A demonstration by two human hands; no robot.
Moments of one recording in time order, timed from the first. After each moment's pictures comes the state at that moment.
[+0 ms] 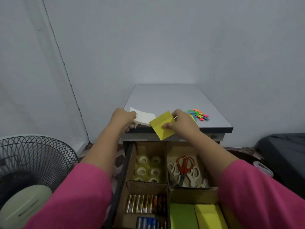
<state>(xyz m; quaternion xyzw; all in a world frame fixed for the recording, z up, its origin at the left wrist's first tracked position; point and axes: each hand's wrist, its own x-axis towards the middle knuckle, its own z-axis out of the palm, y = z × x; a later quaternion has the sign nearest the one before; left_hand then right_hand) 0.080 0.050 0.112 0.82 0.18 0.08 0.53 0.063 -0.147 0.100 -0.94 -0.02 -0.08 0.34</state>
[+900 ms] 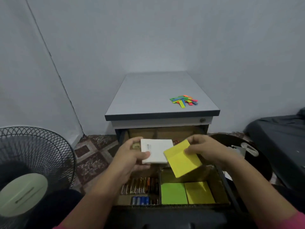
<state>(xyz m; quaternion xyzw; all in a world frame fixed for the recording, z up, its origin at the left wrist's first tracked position) -0.054 0.007 0.035 0.64 0.12 -0.11 0.75 -0.047 -0.232 0.057 -0.85 0.01 0.17 0.50</state>
